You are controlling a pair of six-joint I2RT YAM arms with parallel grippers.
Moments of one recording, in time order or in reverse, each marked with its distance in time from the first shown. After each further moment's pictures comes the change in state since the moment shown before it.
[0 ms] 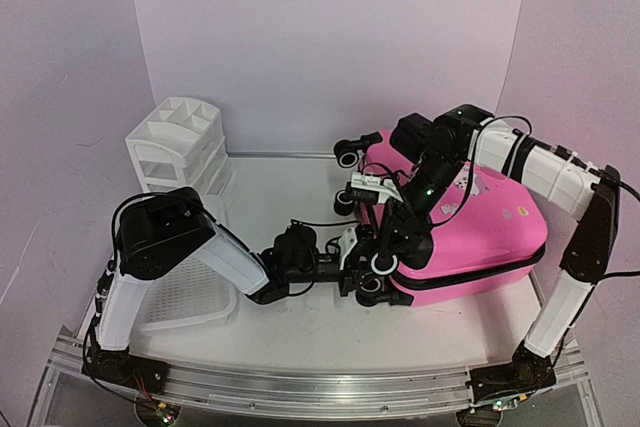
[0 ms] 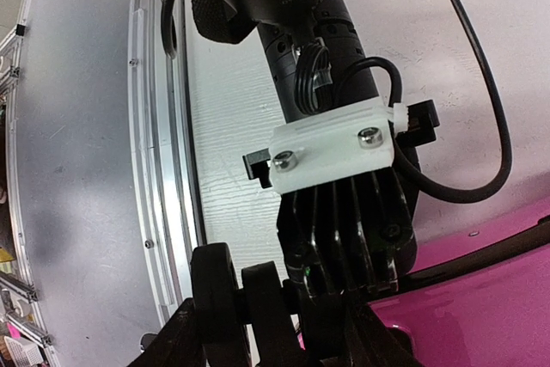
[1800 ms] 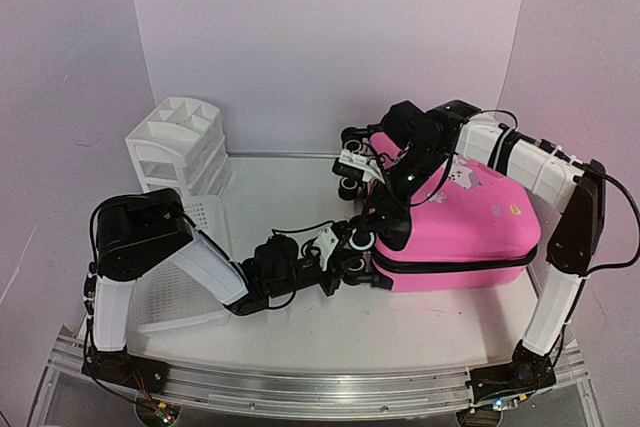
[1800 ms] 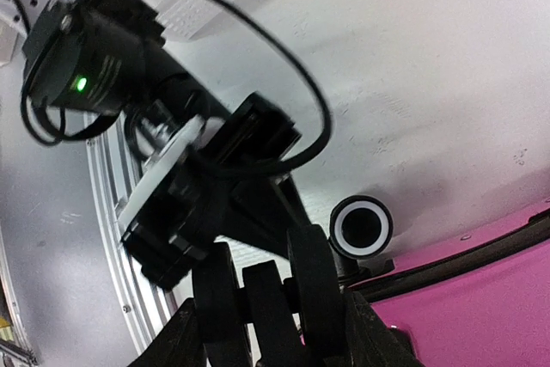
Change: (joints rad) left arm -0.030 -0.132 -0.208 0.042 -0.420 0.044; right arm -0.032 0.096 0.099 0.155 0.022 0.166
